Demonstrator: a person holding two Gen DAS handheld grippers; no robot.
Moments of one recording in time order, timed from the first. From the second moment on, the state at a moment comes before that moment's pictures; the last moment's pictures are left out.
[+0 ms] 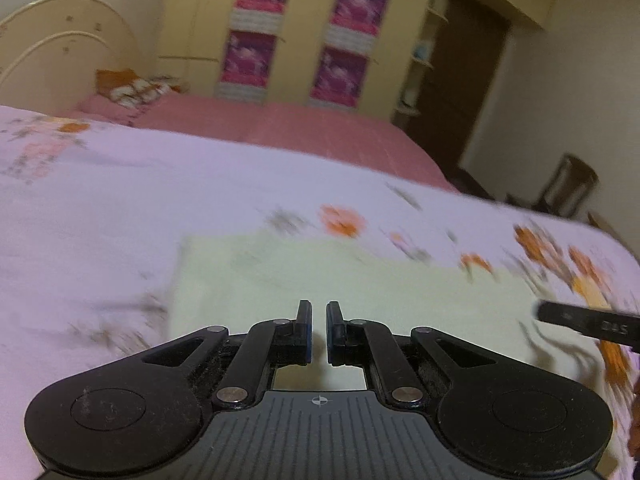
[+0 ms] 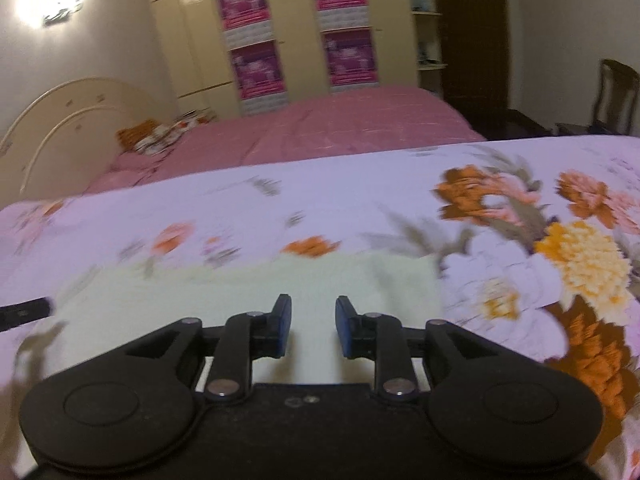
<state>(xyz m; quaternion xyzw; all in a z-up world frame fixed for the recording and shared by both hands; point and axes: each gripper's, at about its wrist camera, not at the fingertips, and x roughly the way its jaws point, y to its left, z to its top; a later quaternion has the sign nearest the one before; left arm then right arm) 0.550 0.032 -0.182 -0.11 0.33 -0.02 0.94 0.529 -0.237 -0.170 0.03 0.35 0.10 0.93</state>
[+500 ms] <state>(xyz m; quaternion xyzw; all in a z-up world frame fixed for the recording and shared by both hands) 0.525 0.020 -0.197 -0.05 0.35 0.00 0.93 0.491 -0.231 -0.190 -0.03 0.37 0.07 0.92</state>
